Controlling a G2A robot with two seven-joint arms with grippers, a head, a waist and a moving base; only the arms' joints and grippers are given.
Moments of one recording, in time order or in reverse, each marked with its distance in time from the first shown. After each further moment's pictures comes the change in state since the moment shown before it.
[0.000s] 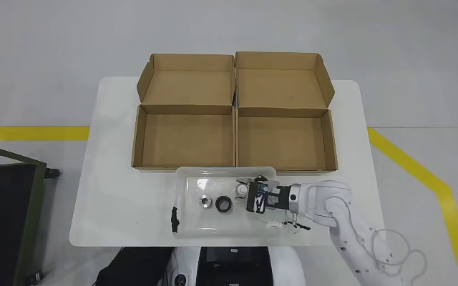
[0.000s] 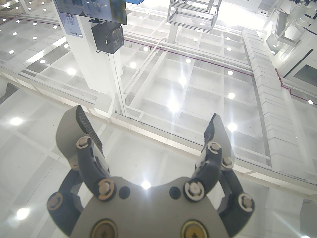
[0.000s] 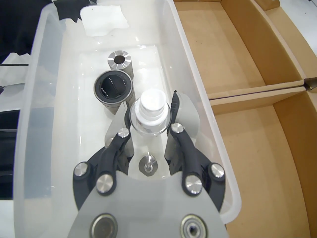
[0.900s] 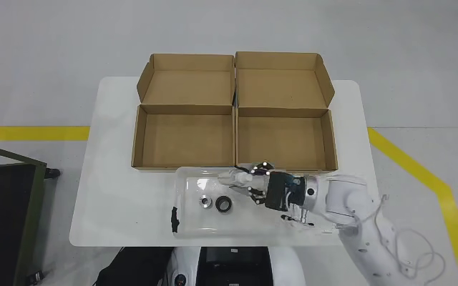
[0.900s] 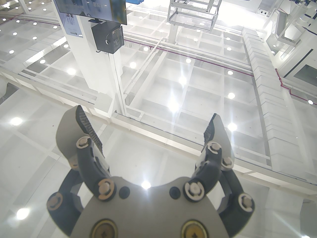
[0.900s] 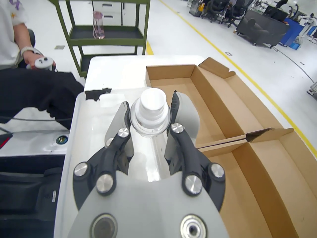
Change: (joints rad) left arm 0.000 0.000 0.000 0.000 0.000 0.000 0.000; right arm 0.016 0.017 0.057 -0.116 0.242 0.061 -0.179
